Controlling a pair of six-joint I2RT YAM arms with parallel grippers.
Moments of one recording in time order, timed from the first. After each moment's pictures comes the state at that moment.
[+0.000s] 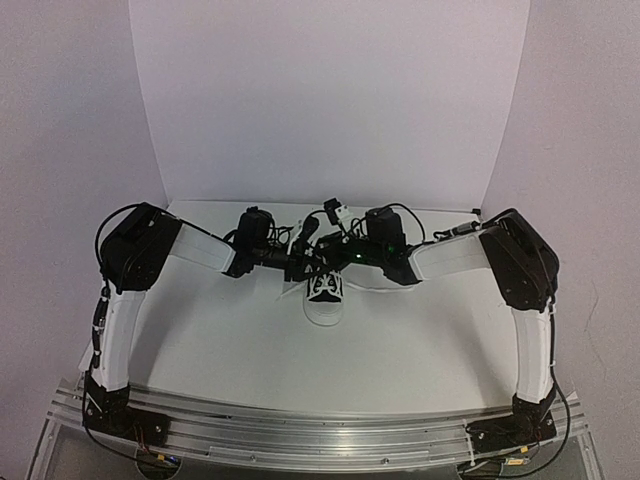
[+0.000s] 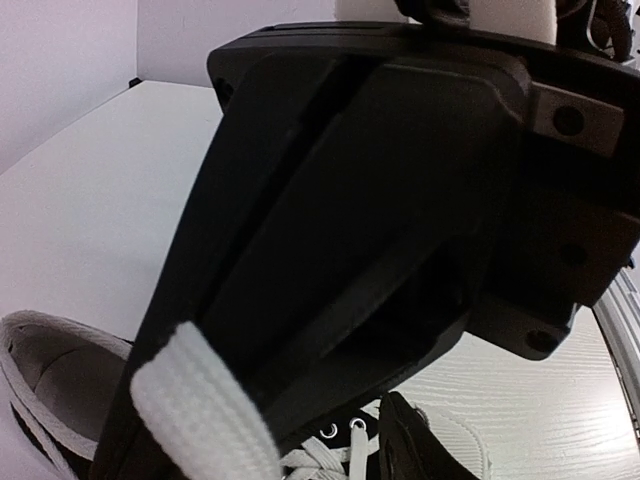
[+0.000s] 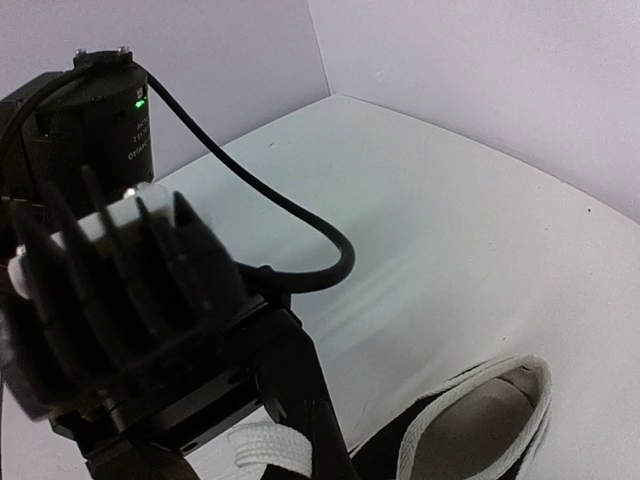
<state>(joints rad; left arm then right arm) -0.60 2.24 1.37 0.50 0.92 0.13 0.67 2.13 1.33 0.51 -0.37 0.12</state>
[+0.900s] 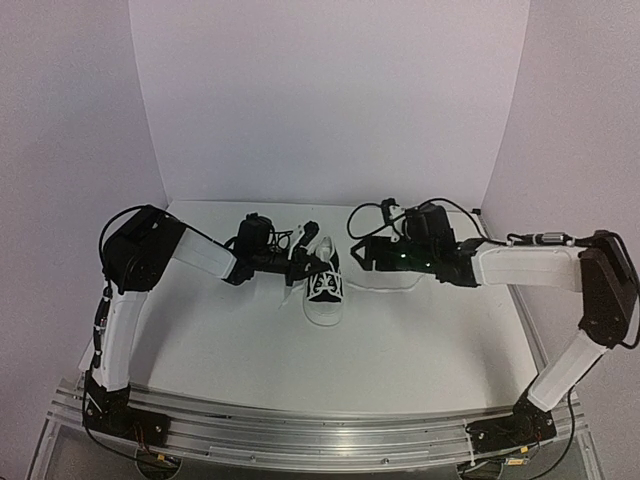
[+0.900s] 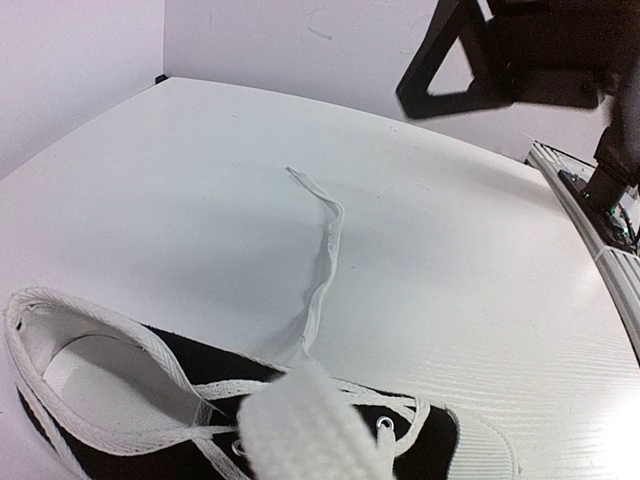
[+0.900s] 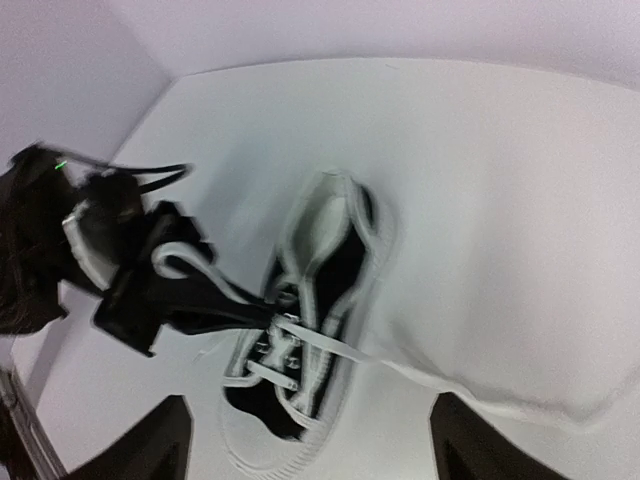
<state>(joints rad) -0.61 2.26 1.32 0.59 0.83 0.13 0.66 1.61 1.03 0.01 0.01 0.49</state>
